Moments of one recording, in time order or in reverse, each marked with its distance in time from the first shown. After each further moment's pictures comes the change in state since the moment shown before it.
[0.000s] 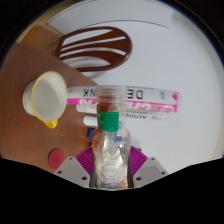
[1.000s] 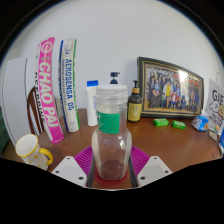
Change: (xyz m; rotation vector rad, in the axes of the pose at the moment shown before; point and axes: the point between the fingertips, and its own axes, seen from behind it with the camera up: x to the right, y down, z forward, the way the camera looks) arm -0.144 0.083 0.058 0.024 -0.294 1.582
